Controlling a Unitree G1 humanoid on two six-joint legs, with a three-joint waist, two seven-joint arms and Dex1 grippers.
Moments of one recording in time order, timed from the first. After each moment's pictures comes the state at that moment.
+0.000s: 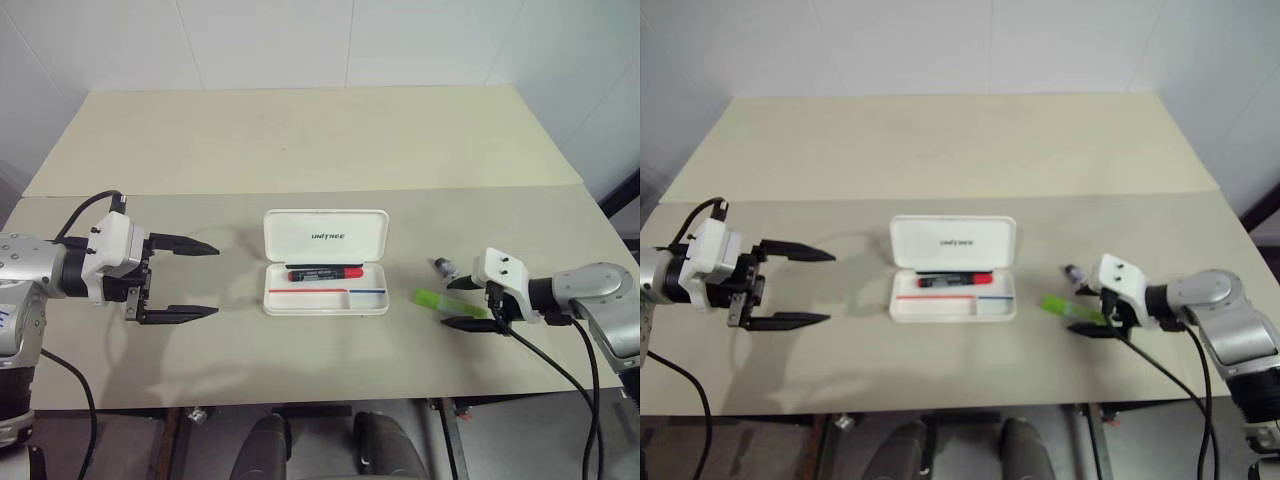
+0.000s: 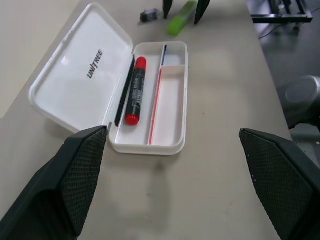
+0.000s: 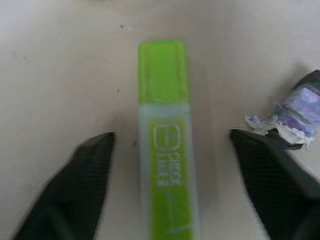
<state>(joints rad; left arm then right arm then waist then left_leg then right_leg) -0.31 0.95 0.28 -0.10 -0.47 0.25 -1.41 -0.36 -0.98 0.11 0.06 0.21 0.35 1.22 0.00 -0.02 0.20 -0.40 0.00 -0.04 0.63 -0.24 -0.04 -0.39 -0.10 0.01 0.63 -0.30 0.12</state>
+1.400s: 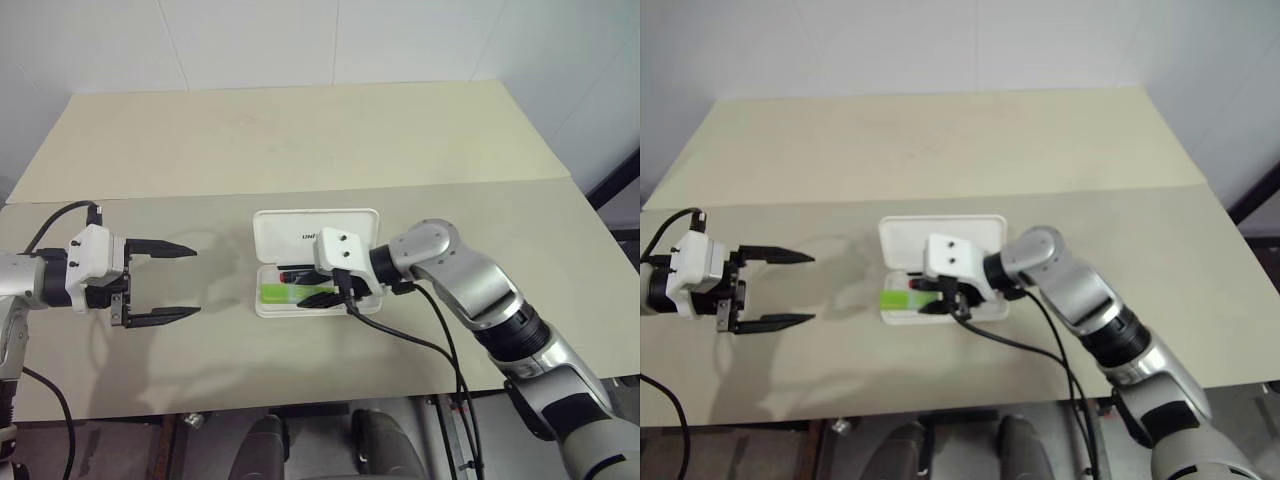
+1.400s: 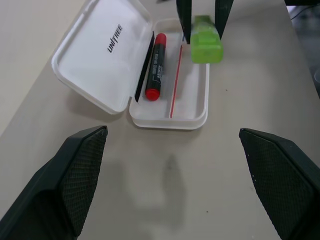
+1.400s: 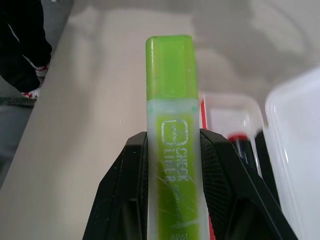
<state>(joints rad) -0.21 0.98 0.31 -0.02 -0.46 0.10 -1.36 -0.84 -0.44 0.51 -0.15 0.18 0.64 1.15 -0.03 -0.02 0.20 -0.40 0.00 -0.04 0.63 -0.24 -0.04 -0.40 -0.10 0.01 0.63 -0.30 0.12</state>
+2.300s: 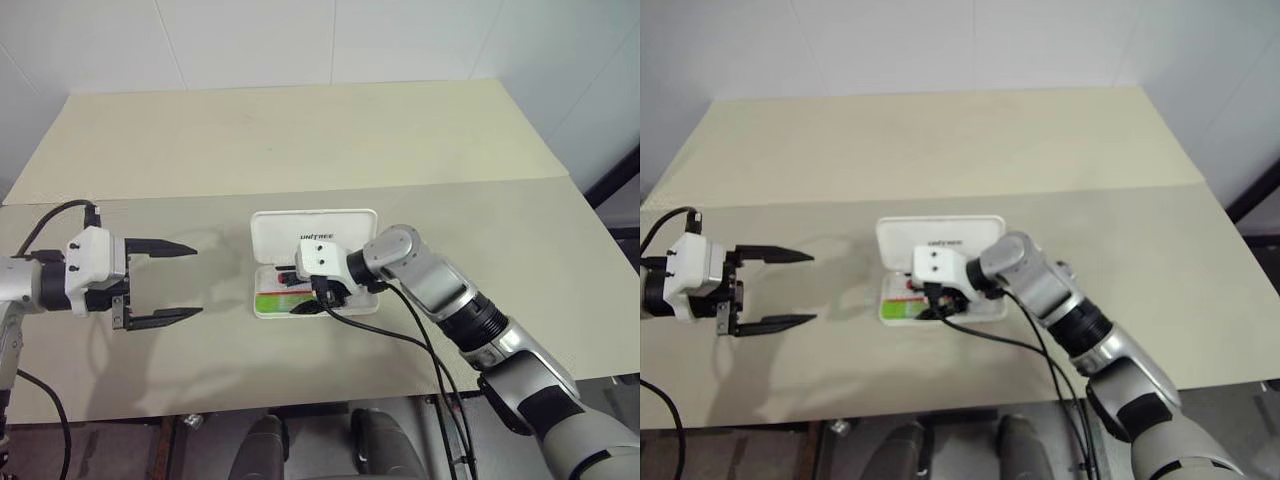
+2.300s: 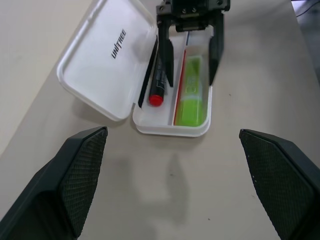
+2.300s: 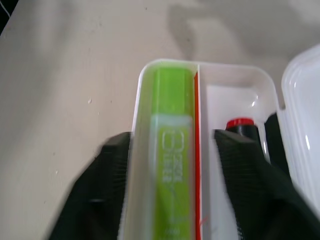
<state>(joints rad) -0.18 0.99 0.34 -0.10 -0.47 0.13 -1.32 -0.88 -0.35 0.55 0.12 0.05 0.46 1.17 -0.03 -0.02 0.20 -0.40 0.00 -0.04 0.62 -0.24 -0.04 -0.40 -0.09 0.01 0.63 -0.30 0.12</state>
